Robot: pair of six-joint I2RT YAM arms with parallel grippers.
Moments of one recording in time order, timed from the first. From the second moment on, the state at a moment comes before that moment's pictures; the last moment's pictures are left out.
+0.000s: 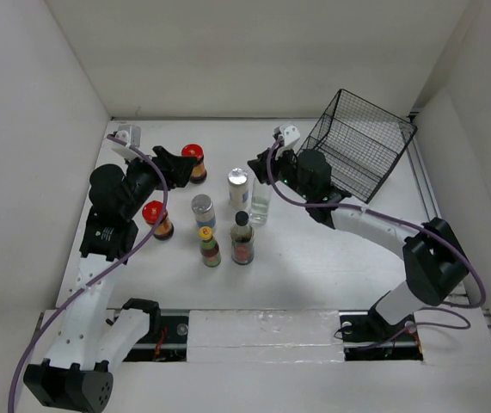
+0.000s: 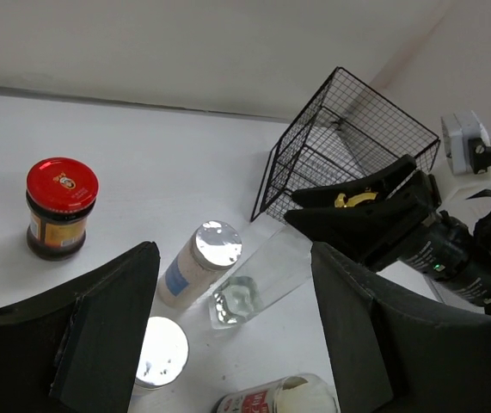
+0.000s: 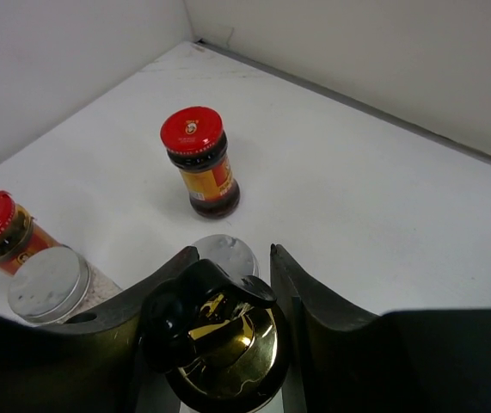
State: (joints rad) left arm -0.16 0.84 0.92 -0.11 0.31 -0.49; right arm 0.67 1.57 1.03 0.51 -0.07 0.12
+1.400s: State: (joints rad) left arm -0.16 0.86 0.92 -0.09 0.35 -0.50; right arm 0.08 1.92 2.03 0.24 -0.01 0.02
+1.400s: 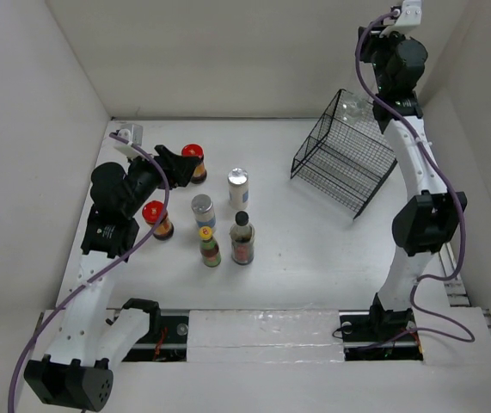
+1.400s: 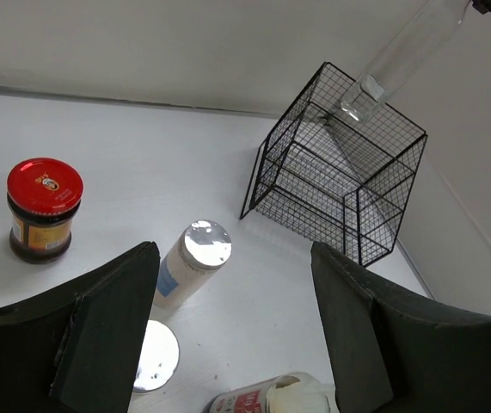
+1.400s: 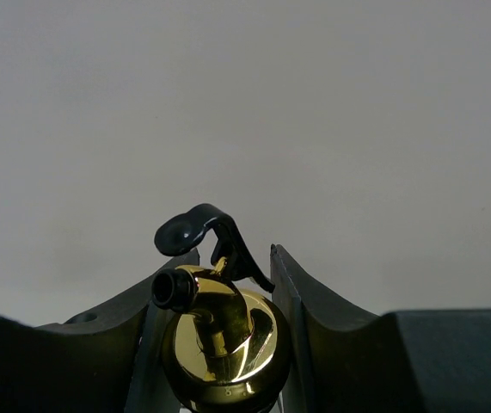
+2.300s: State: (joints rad) left arm -0.16 0.87 0.92 -0.08 0.36 -0.50; right arm 0.02 1.94 1.67 0.33 -0.13 0.08
